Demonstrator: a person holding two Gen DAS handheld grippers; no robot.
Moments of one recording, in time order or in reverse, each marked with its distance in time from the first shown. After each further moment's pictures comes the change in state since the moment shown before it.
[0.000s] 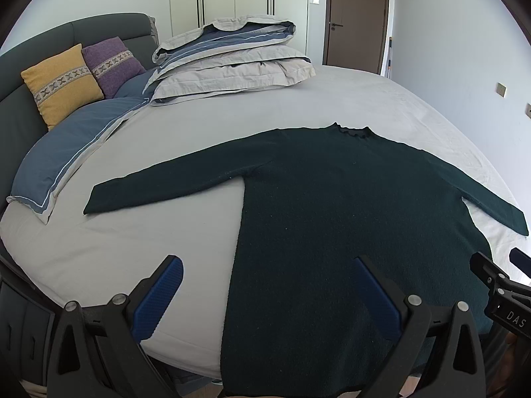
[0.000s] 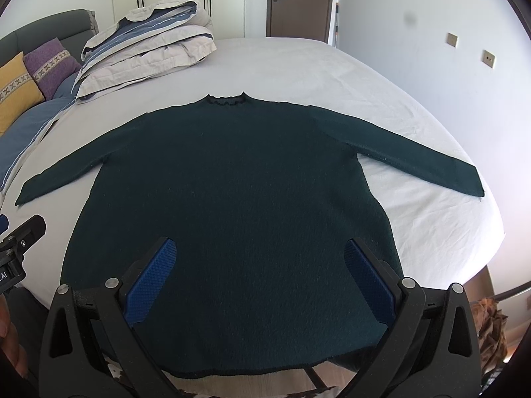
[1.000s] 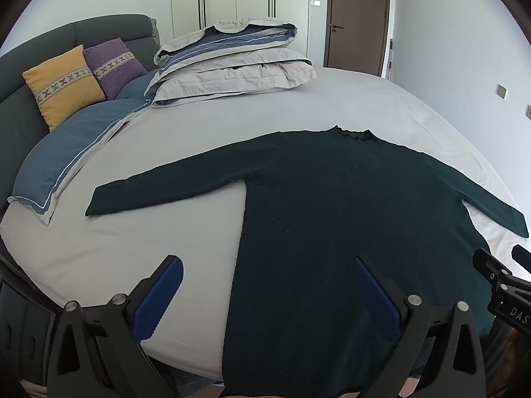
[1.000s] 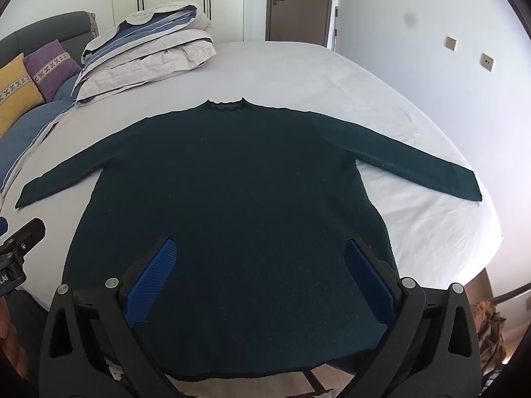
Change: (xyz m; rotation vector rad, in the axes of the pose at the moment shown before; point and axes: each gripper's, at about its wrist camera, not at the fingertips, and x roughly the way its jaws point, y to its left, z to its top) left arm -0.003 0.001 0.002 -0.001 -0.005 0.001; right arm -0.004 -0.004 0.007 0.002 -0.015 0.004
